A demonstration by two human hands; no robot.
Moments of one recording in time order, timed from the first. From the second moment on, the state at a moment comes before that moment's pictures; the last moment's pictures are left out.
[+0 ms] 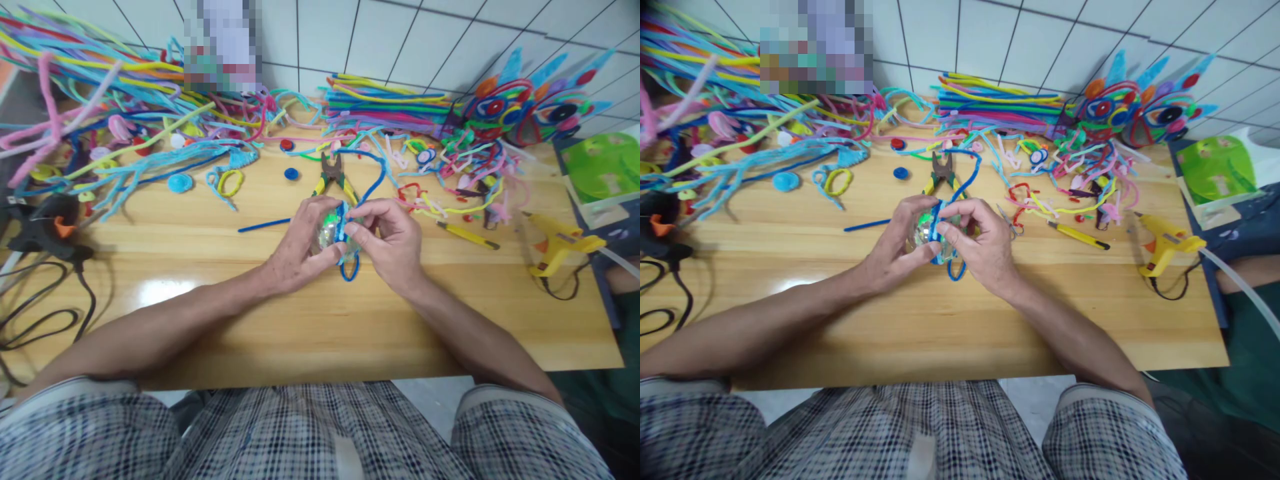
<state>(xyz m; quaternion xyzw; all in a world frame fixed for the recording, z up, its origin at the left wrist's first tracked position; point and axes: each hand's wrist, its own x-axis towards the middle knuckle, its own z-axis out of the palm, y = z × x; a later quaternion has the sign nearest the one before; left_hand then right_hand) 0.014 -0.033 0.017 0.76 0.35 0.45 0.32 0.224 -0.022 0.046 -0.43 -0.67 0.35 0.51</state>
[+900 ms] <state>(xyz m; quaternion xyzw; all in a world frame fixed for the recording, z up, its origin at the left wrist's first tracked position) 0.010 -0.028 0.007 0.69 0.39 0.47 0.40 0.246 -0.016 0.042 -0.34 -0.83 0.19 0.39</state>
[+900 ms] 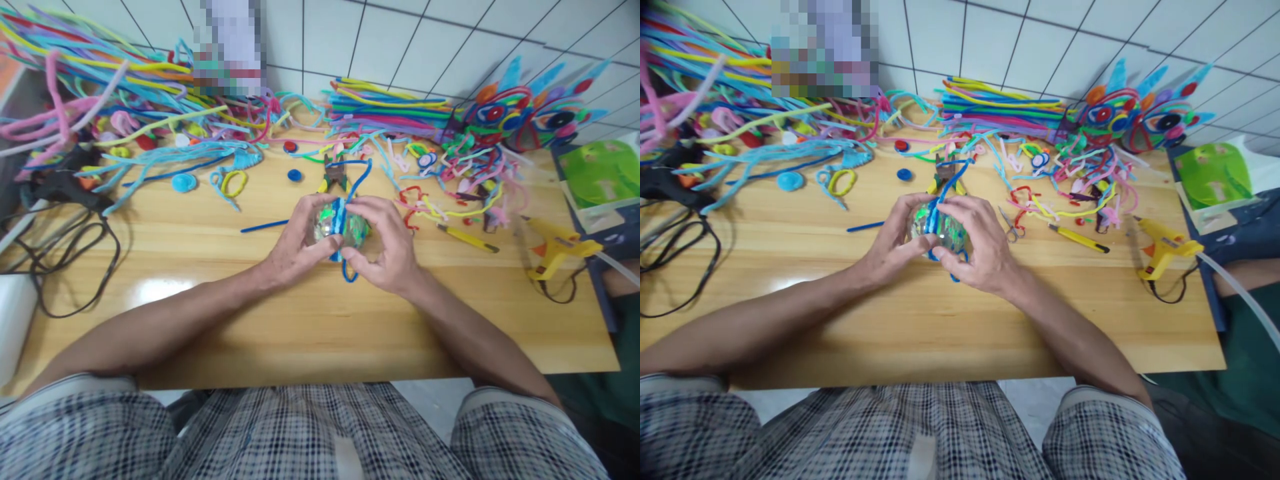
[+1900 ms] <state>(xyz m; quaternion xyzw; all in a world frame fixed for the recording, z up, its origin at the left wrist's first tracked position) 0.014 -0.025 -0.003 0.64 0.40 0.52 0.41 0.253 -0.009 0.030 -0.30 -0.89 0.17 0.30</state>
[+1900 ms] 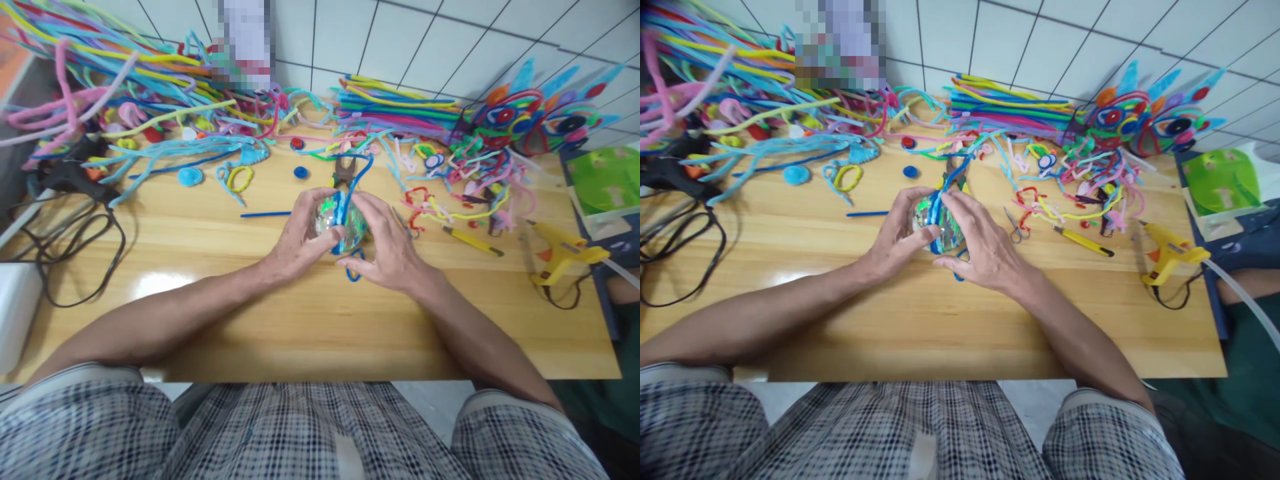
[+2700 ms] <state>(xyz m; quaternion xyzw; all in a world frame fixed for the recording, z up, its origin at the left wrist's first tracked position) 0.009 -0.025 -0.006 0.70 0.36 0.50 0.36 0.251 -0.007 0.025 -0.30 -0.88 0.14 0.33</state>
